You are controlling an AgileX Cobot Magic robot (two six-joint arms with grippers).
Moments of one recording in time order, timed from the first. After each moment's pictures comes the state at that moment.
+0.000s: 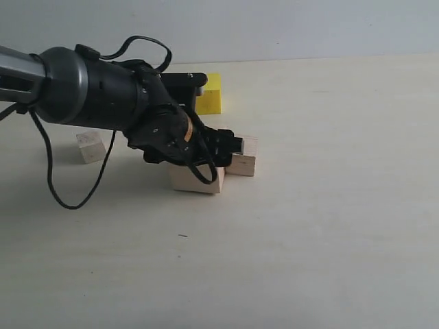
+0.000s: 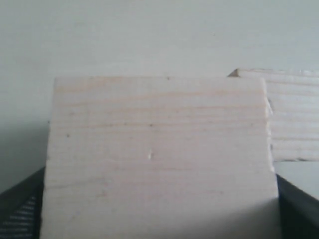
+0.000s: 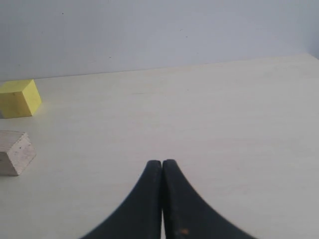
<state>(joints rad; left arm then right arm) -0.76 2.03 -1.23 0.47 0.38 -0.97 0.00 0.01 0.00 0.05 0.34 0.01</state>
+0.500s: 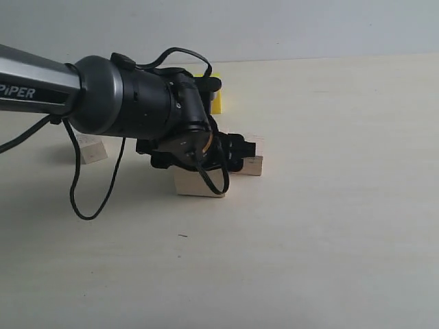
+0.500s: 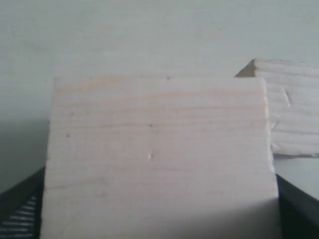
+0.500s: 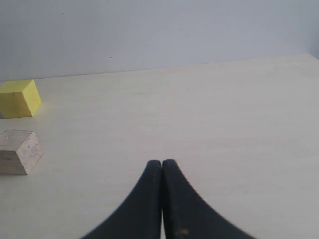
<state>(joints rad) -0.85 2.06 -1.30 0.64 0.54 -1.22 0.00 0.01 0.00 0.05 0.34 0.01</state>
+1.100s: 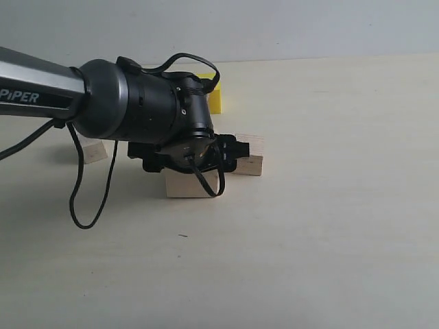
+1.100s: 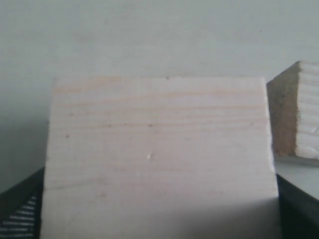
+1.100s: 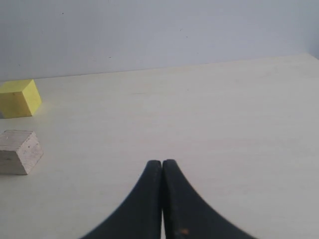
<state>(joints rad) -0.87 2.06 -1.30 0.69 0.64 -1.34 0.00 0.01 0.00 0.05 0.34 0.01</state>
